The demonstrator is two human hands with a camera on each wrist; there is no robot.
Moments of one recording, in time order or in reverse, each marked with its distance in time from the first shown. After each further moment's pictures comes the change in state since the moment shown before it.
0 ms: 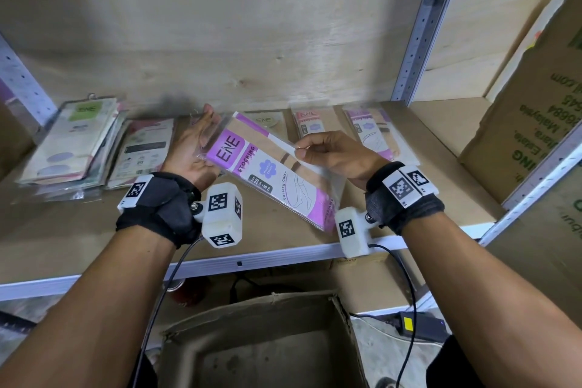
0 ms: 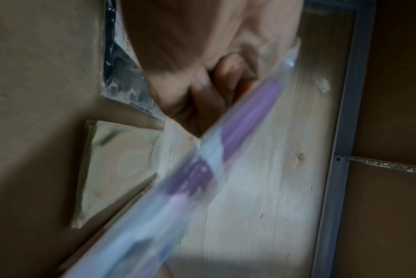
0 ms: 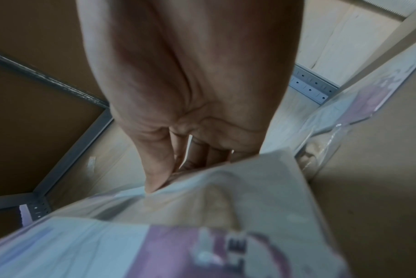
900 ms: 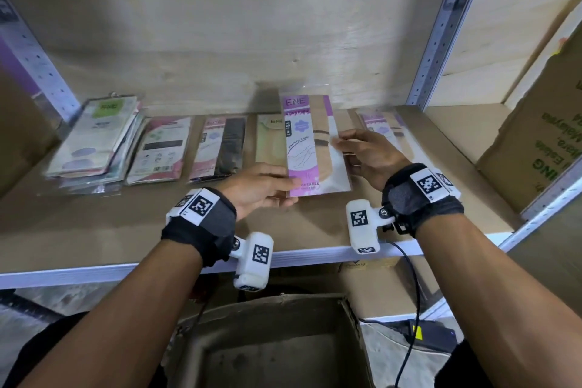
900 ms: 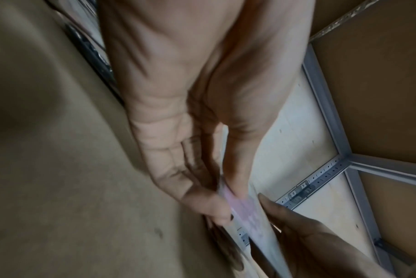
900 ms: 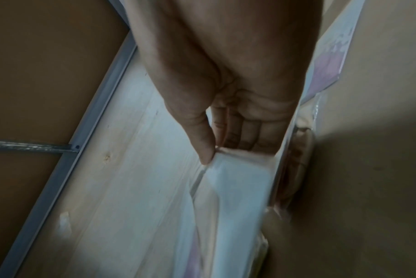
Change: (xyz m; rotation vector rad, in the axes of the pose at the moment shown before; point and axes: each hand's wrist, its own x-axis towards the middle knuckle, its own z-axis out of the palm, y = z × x) left_hand -0.022 -0.052 0.027 0.423 -0.320 -0.258; right_hand 0.003 0.005 -0.014 0.329 0.315 0.246
